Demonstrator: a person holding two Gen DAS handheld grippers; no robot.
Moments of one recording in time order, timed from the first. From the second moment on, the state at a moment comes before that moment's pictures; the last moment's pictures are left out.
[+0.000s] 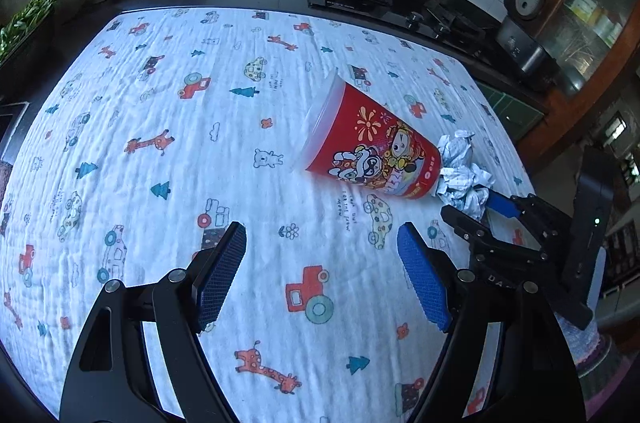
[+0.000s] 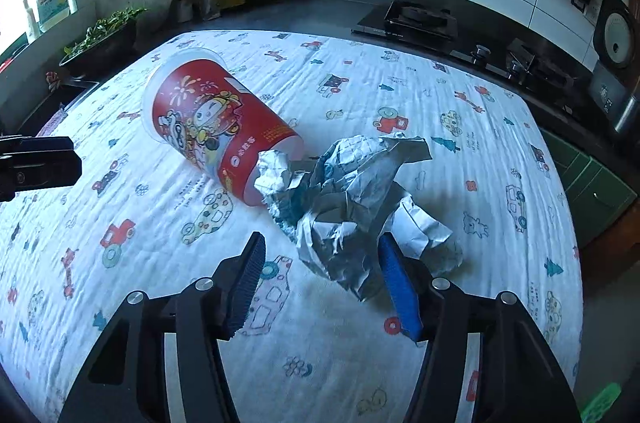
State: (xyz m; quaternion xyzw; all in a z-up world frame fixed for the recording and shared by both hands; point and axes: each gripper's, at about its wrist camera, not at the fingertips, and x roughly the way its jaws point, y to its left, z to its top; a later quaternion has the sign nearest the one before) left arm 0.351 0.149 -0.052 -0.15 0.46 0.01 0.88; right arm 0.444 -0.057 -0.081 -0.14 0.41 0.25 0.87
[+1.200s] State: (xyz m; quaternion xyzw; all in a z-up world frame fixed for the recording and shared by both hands) left arm 0.423 0.115 -0.083 -0.40 0.44 0.18 0.78; right arm 0.369 -0.201 -0.058 -0.10 0.40 0.24 0.88
